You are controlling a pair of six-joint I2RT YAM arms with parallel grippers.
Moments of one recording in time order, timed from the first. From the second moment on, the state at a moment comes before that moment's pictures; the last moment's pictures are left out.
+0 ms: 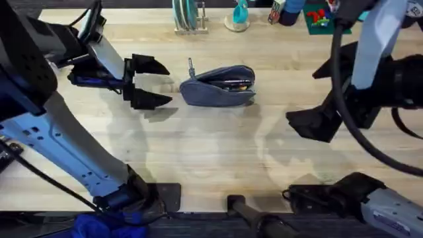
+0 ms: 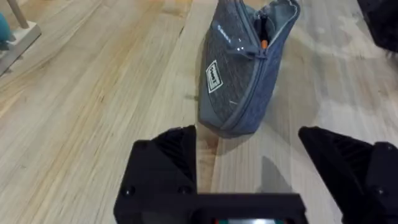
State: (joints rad) left arm 0.43 2.08 1.25 -1.39 1.13 2.06; right arm 0.46 0.96 1.18 -1.22 -0.11 -0.42
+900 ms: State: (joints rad) left arm 0.43 2.08 1.25 -1.40 1.13 2.06; right arm 0.46 0.96 1.18 -1.06 -0.11 -0.14
